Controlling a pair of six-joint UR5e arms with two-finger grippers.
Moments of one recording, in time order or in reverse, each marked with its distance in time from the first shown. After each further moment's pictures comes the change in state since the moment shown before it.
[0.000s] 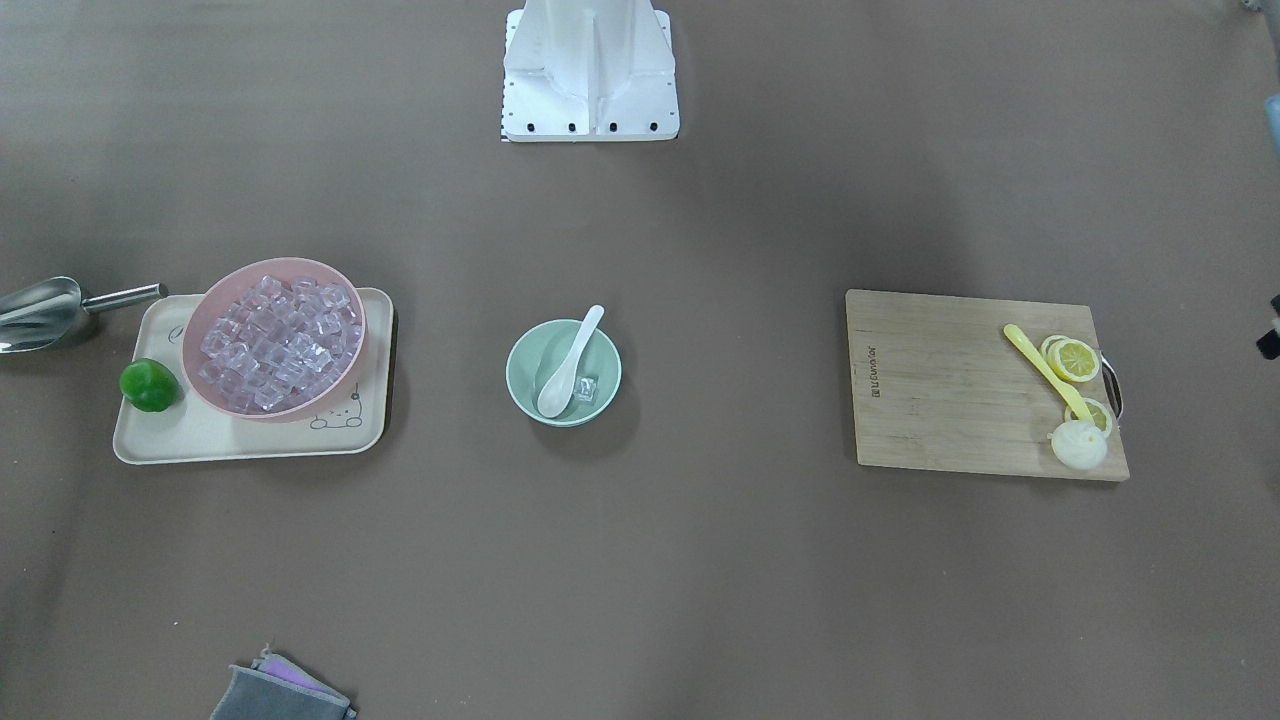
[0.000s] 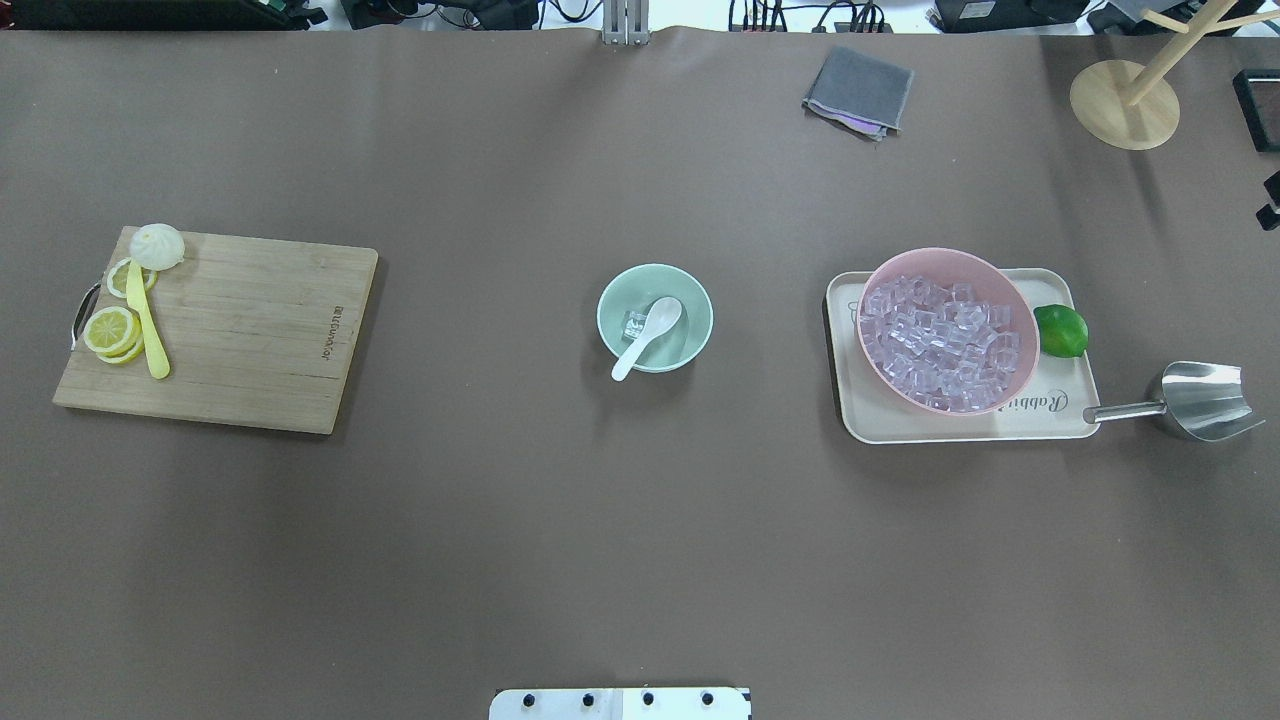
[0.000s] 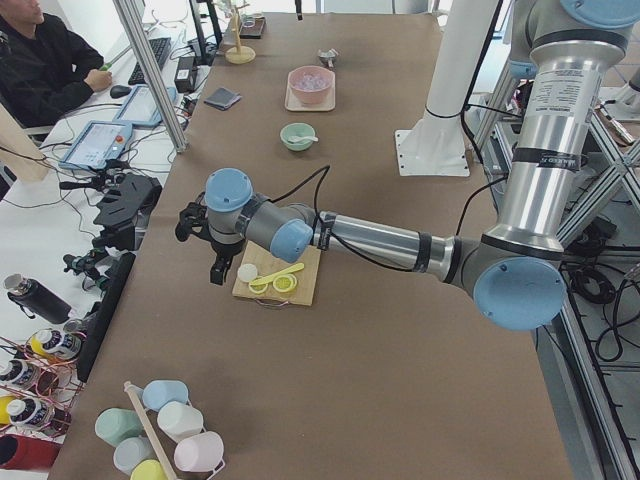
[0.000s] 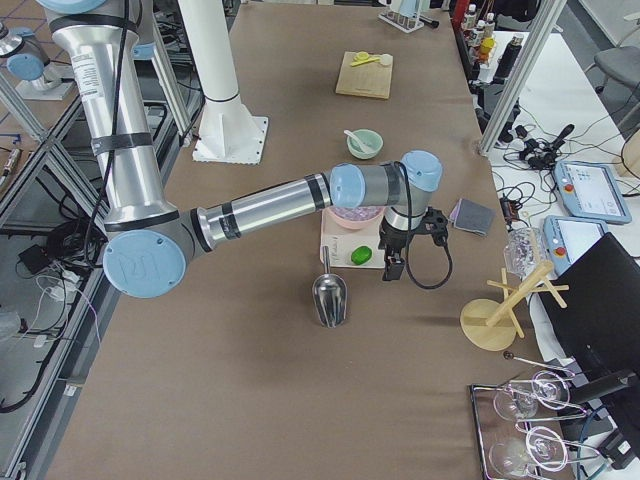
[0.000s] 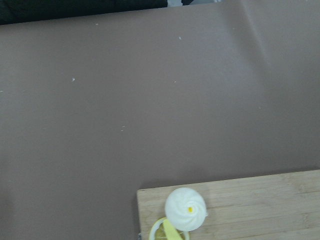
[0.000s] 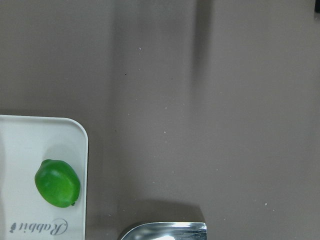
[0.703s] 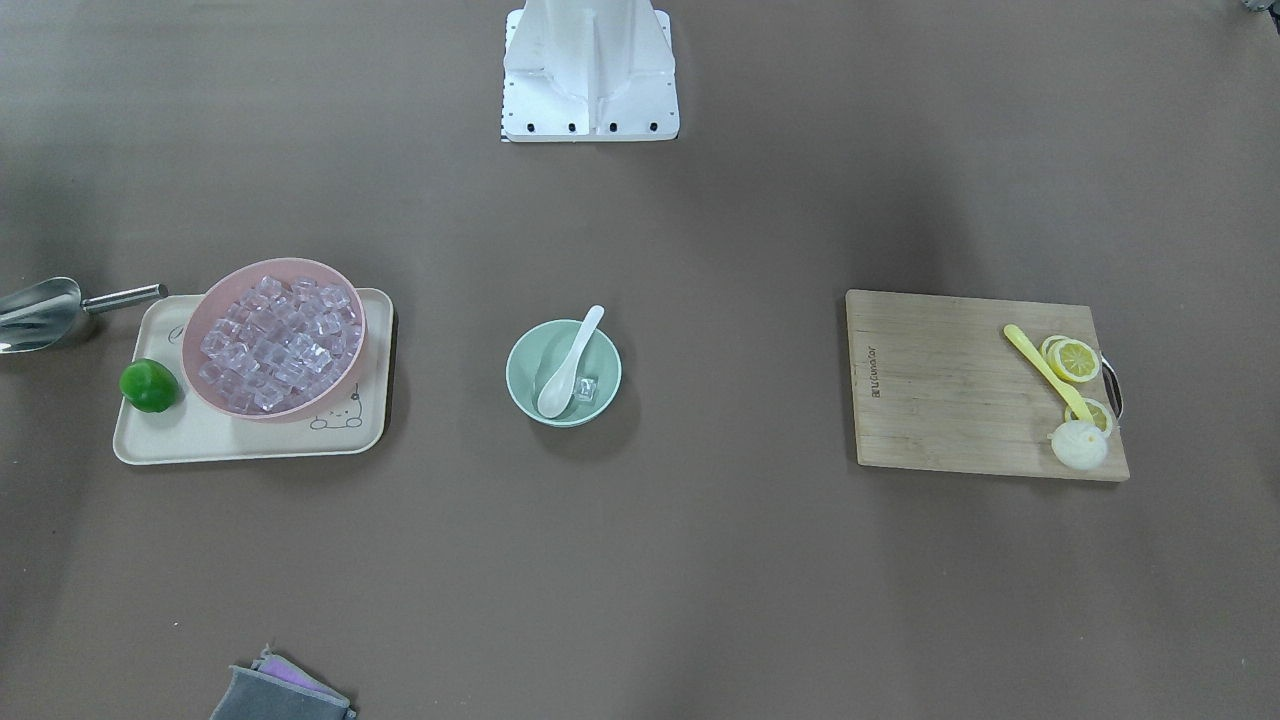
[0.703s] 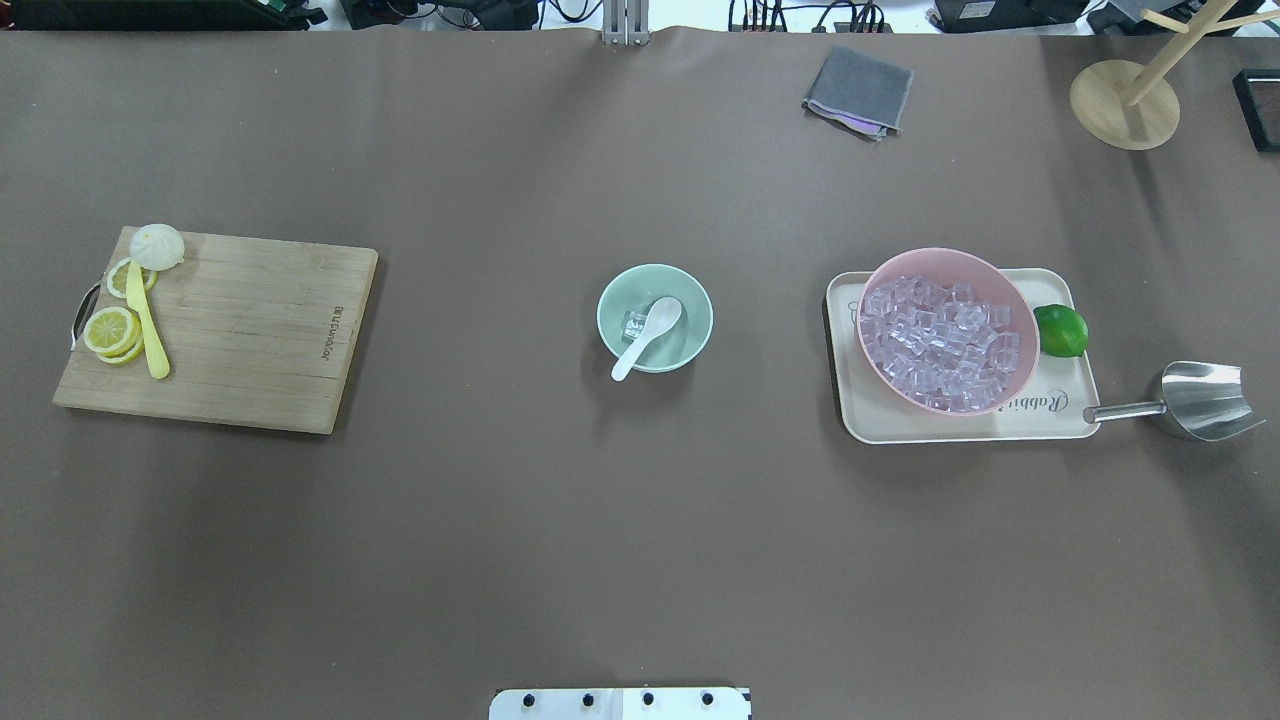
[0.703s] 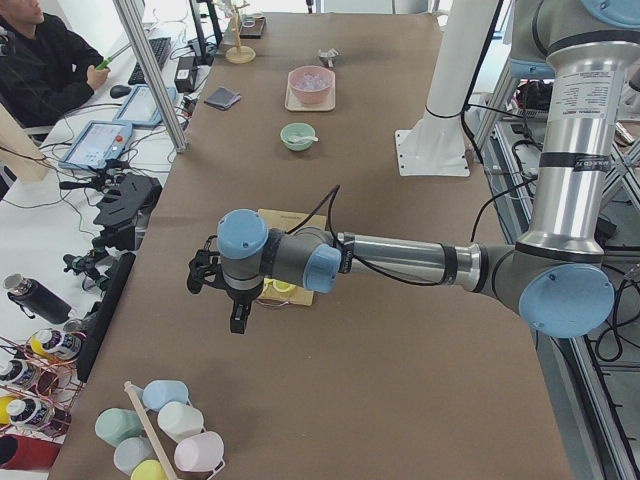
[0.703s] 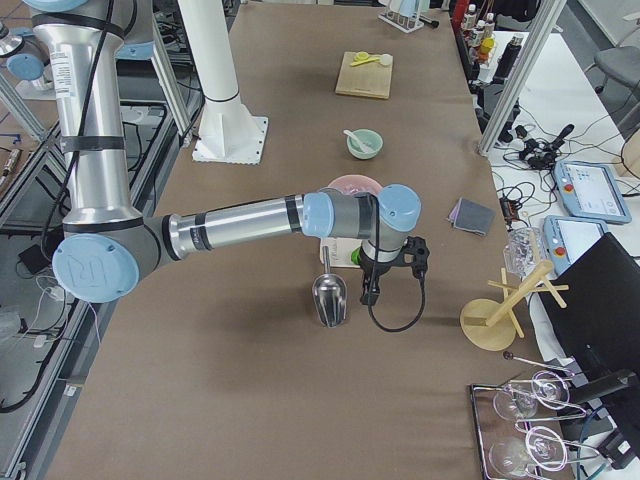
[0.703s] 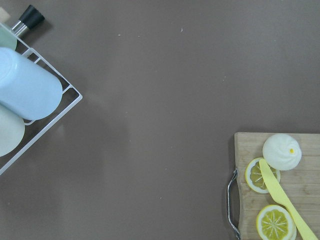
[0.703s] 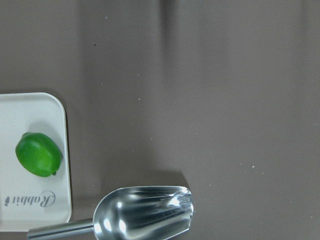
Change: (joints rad) left arm -0.085 0.114 -0.010 0.095 0.005 0.082; right arm 0.146 -0.152 0.034 0.022 0.138 -0.104
